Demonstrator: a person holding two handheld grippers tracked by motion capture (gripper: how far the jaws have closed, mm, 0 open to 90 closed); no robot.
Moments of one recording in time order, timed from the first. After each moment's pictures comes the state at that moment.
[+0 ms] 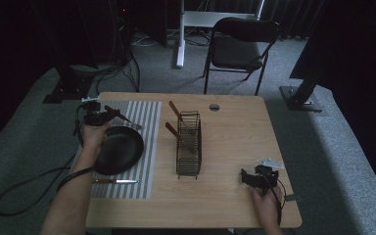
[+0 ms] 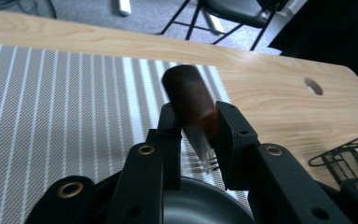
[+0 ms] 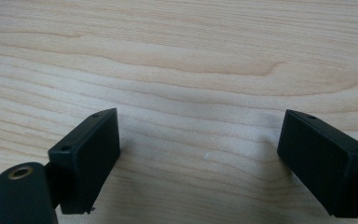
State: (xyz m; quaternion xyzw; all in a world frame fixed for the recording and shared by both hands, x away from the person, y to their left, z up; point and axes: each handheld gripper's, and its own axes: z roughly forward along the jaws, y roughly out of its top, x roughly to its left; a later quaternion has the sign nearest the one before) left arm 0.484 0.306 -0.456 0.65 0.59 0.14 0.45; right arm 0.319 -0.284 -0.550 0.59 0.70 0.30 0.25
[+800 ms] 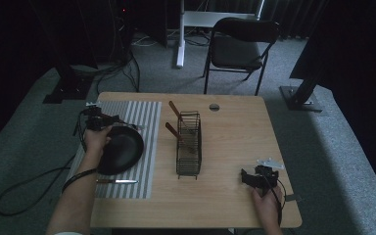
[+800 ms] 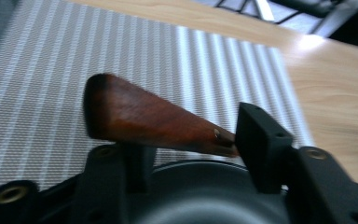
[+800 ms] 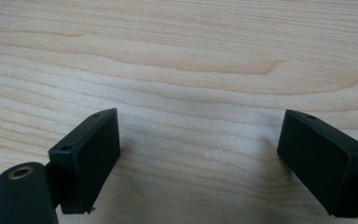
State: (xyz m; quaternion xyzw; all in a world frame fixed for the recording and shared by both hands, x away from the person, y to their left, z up) left arm 0.493 0.305 -0.487 0.63 0.66 0.17 0.38; right arm 0.318 -0.284 -0.550 0.59 0.70 0.30 0.25
